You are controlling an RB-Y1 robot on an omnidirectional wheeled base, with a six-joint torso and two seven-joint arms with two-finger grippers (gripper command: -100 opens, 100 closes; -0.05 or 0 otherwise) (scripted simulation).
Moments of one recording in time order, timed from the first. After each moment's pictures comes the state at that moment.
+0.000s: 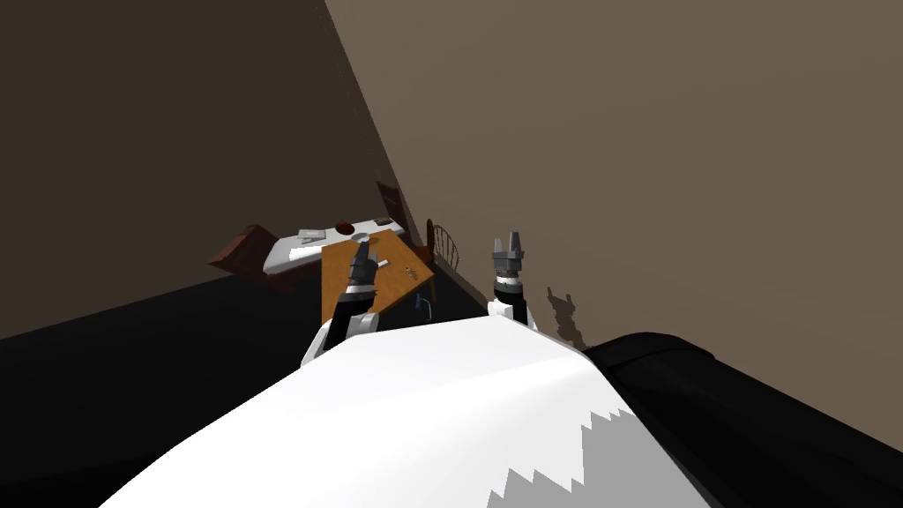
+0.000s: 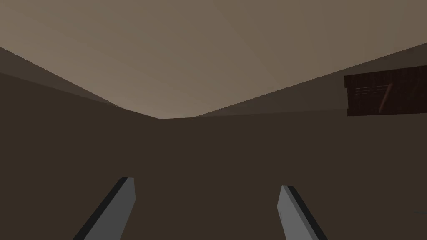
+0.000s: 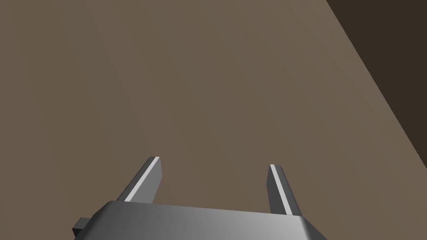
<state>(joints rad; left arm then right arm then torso) 0.41 0.17 -0.02 -2.12 -0.01 -0.36 -0.13 0.50 -0.05 0.07 -2.29 0.00 -0.54 -0.05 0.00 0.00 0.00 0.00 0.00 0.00</state>
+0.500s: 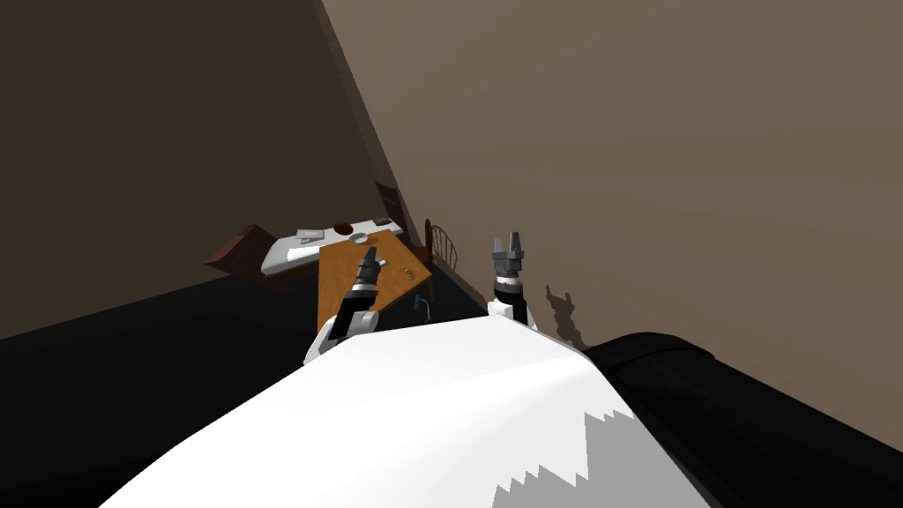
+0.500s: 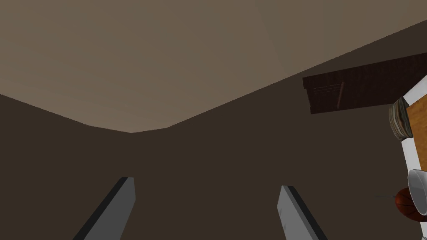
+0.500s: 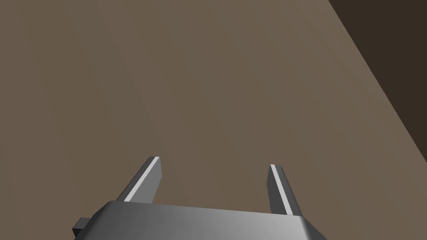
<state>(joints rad) 0.36 0.21 -0.01 -2.01 0.03 -0.27 -0.18 0.50 -0.05 0.07 -2.29 0.00 -0.54 -0.05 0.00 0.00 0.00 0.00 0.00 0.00</state>
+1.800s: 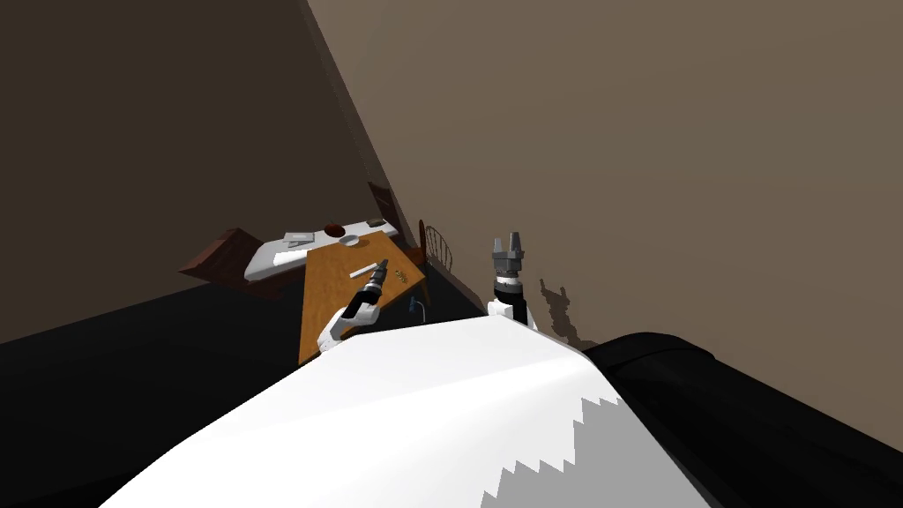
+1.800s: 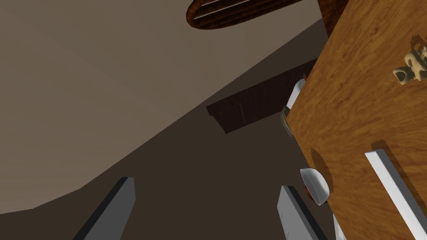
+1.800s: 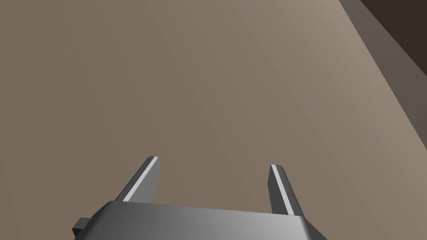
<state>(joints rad) 0.20 0.31 -0.01 -1.69 0.12 -0.01 -0.29 0.50 -0.05 0.07 -2.29 0.00 -0.54 -0.05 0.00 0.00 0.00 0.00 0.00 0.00</state>
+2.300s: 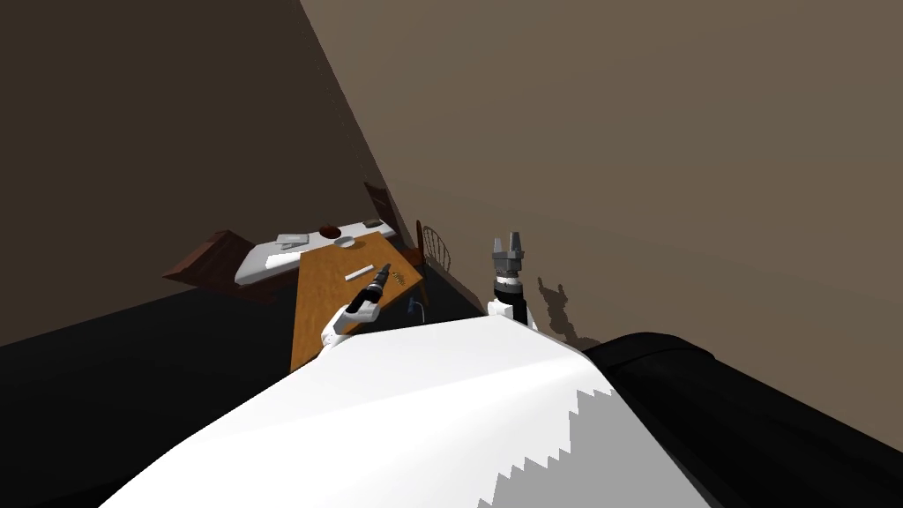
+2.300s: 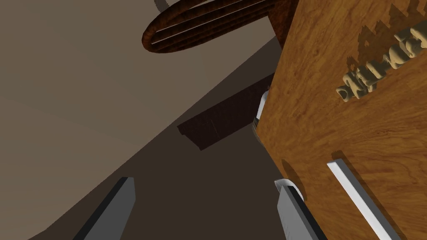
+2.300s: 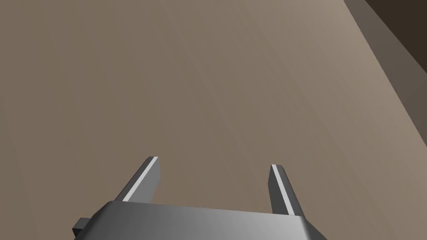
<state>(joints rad) 0.14 0.34 -0.03 -1.58 0.14 0.10 -0.32 0.50 -0.05 0.07 -2.29 0.00 -0.54 -0.05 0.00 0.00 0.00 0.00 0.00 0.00</state>
